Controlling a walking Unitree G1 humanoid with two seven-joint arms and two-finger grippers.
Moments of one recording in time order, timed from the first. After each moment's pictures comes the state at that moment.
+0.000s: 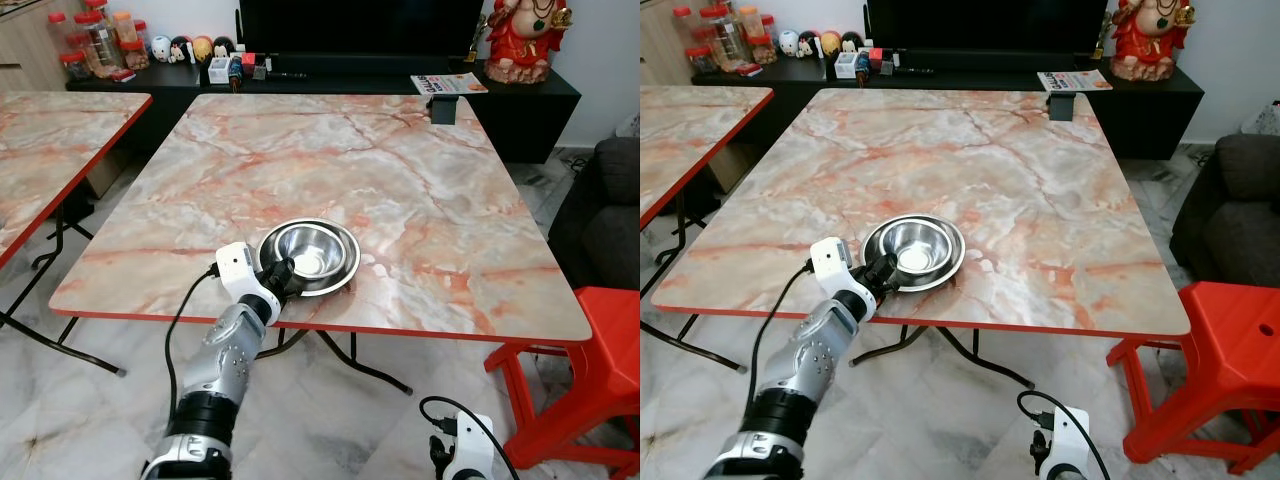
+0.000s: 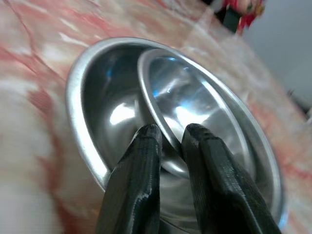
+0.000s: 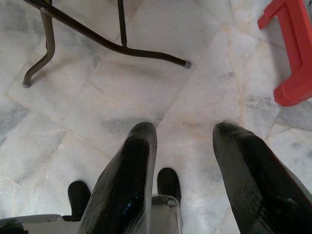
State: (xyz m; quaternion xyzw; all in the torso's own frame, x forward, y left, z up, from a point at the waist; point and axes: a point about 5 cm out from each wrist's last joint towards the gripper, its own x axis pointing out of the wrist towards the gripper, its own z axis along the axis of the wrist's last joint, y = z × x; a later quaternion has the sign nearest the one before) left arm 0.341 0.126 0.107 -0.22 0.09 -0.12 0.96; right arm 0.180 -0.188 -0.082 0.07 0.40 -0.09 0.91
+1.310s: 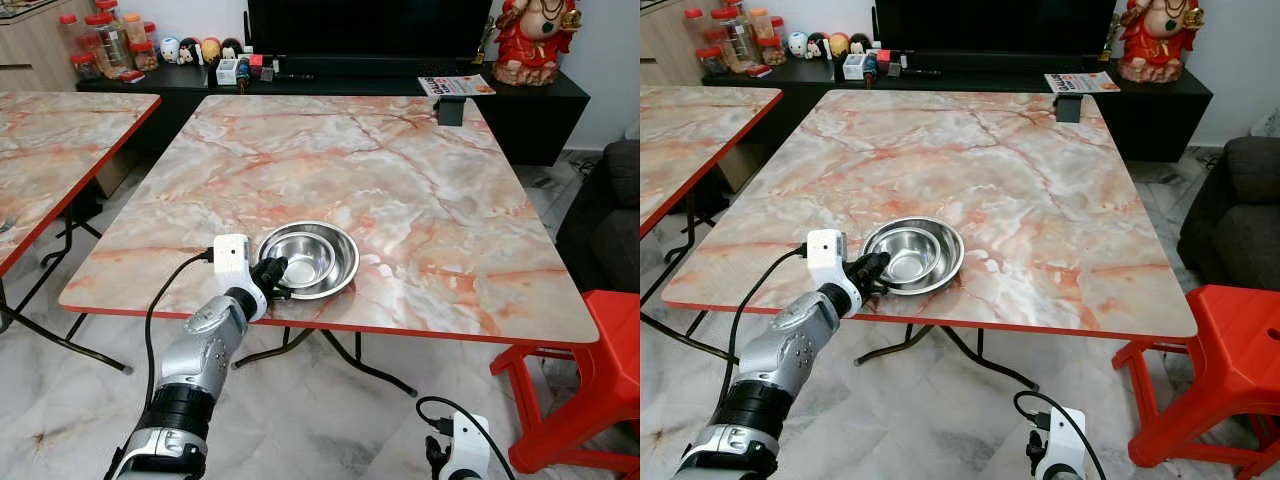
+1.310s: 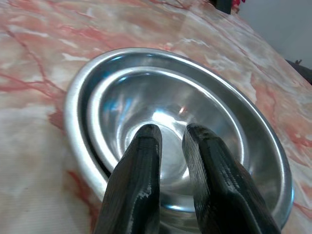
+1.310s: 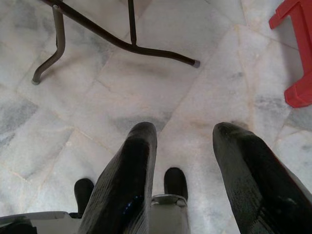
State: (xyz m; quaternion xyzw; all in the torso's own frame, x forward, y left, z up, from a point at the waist) left arm 0.342 0.120 0.115 -0.16 0.10 -0.17 0.97; right arm 0.180 -0.184 -0.083 0.08 0.40 -0.08 0.91
